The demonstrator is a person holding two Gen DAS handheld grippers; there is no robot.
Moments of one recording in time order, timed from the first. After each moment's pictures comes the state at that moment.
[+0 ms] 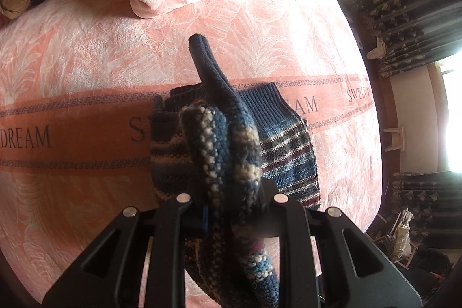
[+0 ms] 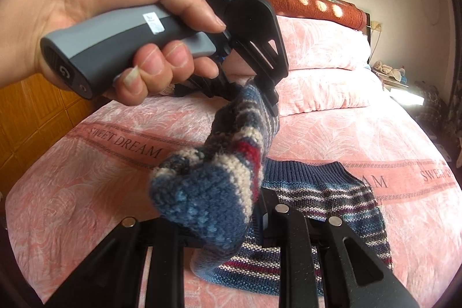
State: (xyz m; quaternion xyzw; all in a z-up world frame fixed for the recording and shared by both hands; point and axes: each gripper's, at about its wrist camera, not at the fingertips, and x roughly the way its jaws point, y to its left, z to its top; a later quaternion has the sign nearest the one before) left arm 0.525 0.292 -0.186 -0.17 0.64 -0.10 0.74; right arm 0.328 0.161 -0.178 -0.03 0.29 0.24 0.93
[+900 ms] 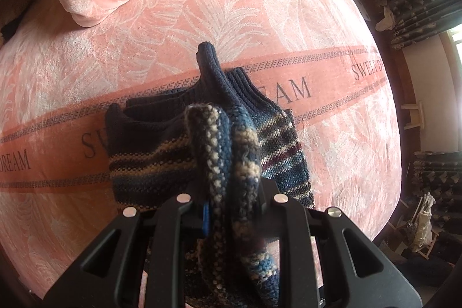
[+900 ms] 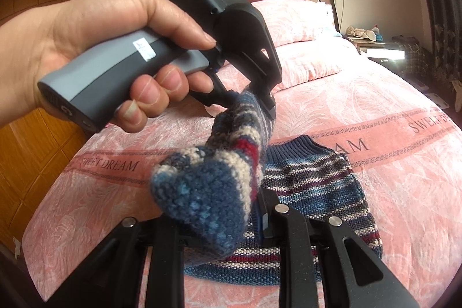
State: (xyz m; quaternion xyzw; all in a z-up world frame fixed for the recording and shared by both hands) left arm 0.556 0.179 -0.218 -0.10 0.67 -0.10 0.73; right arm 0.351 0.066 -0.203 0.08 0.31 0.20 0.92
